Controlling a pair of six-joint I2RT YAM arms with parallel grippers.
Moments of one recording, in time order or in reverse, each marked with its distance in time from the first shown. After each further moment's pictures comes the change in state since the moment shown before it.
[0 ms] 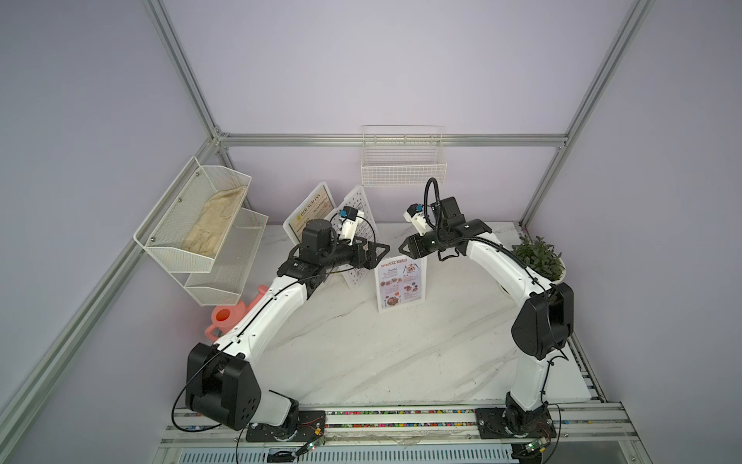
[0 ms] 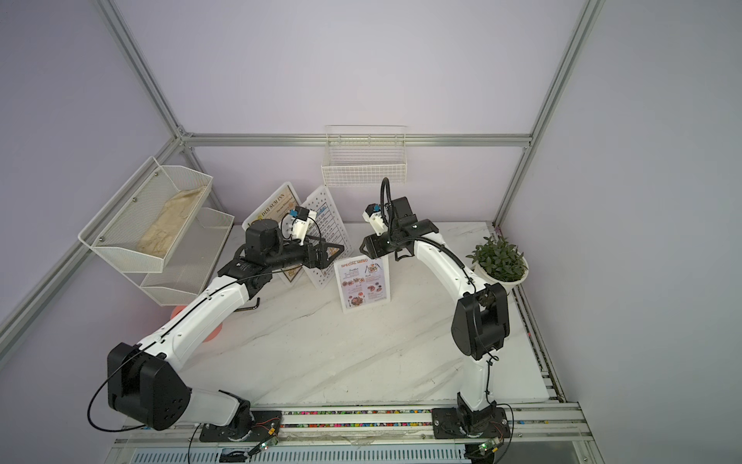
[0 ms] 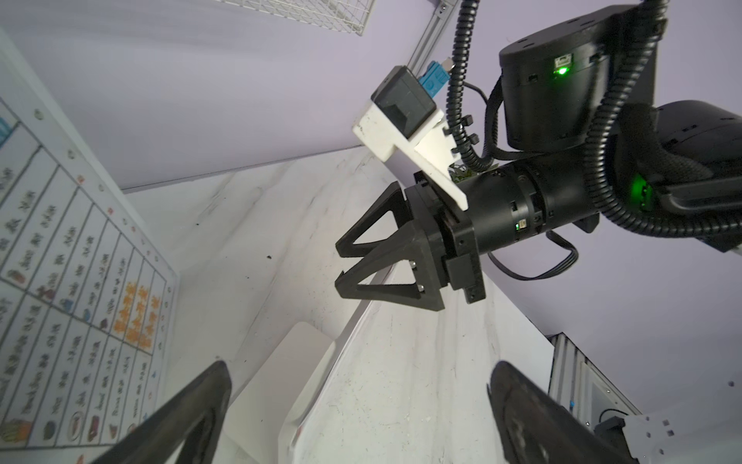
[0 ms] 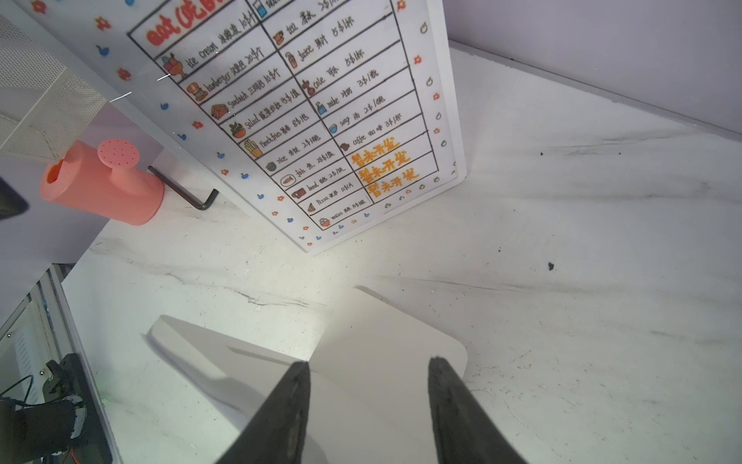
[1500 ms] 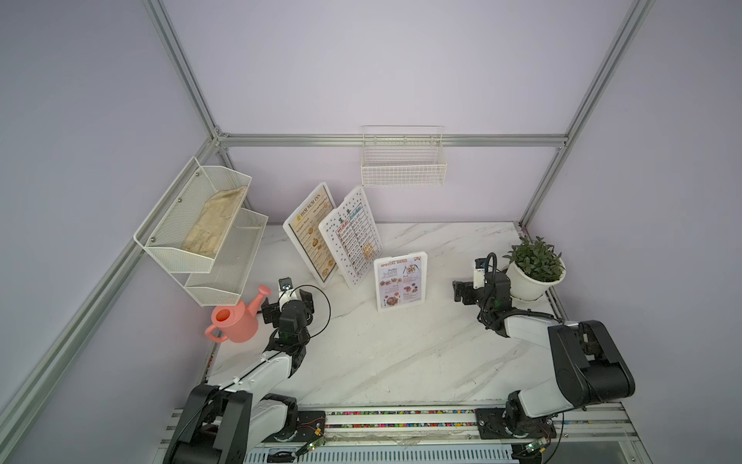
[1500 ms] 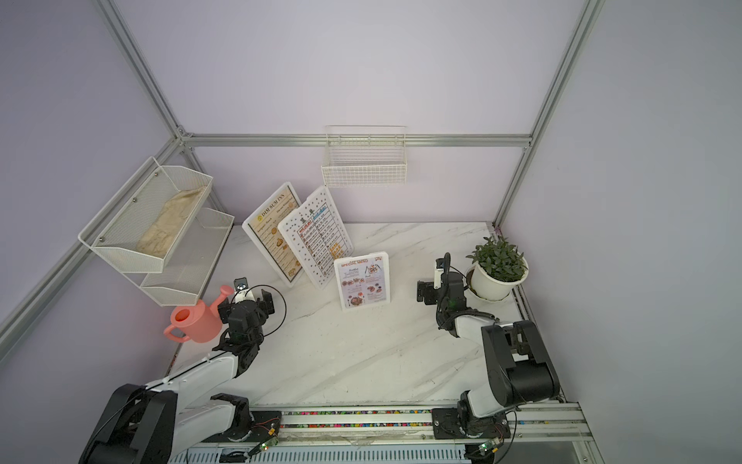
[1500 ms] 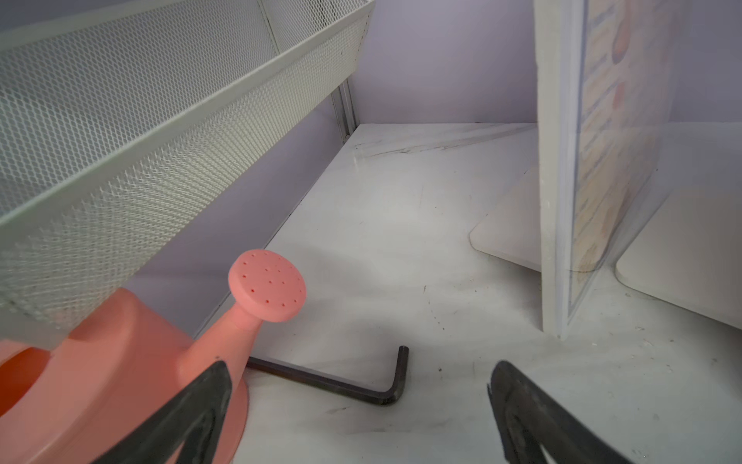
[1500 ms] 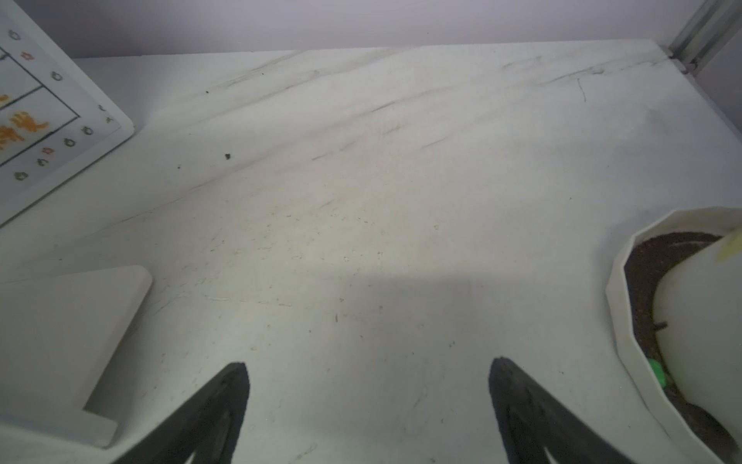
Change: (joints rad) left arm 0.185 -0.249 -0.954 0.723 -1.158 0.263; right arm -0.301 -0.388 -1.264 1.172 0.418 0.074
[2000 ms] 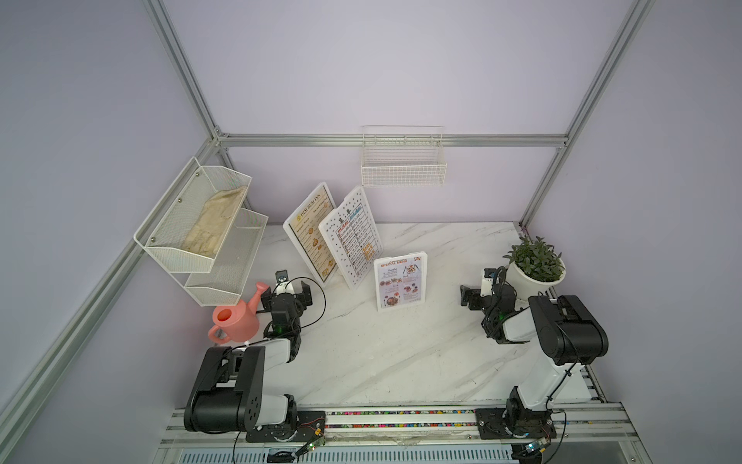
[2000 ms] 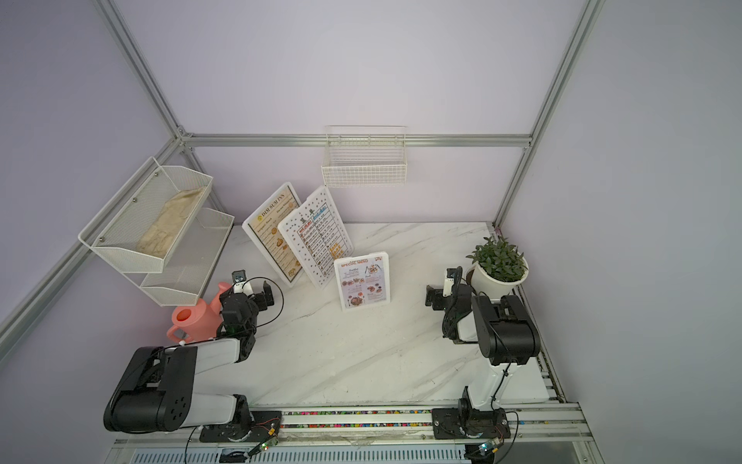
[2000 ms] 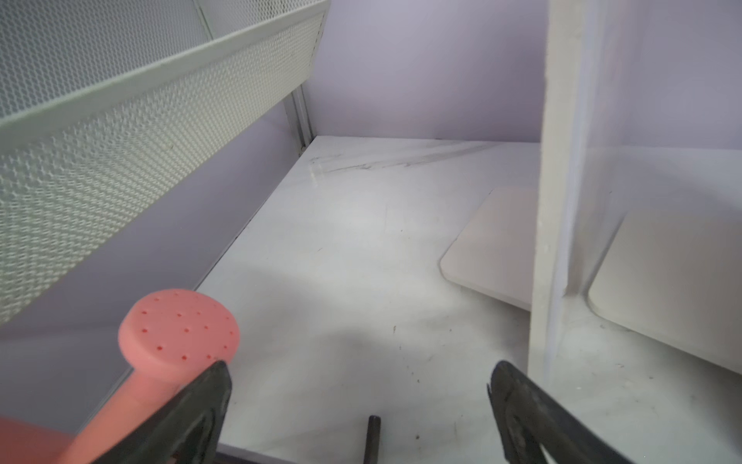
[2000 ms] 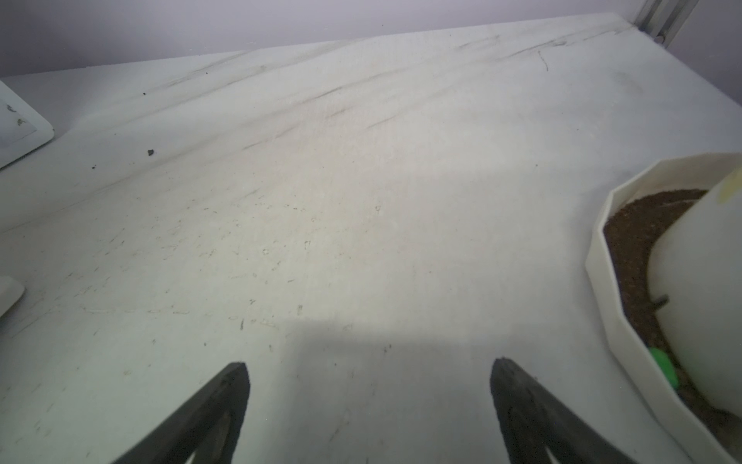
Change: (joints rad) left arm 0.146 0.235 0.039 0.283 0.300 0.014; right arm -0.111 0.264 -0.101 0.445 -0.086 -0.007
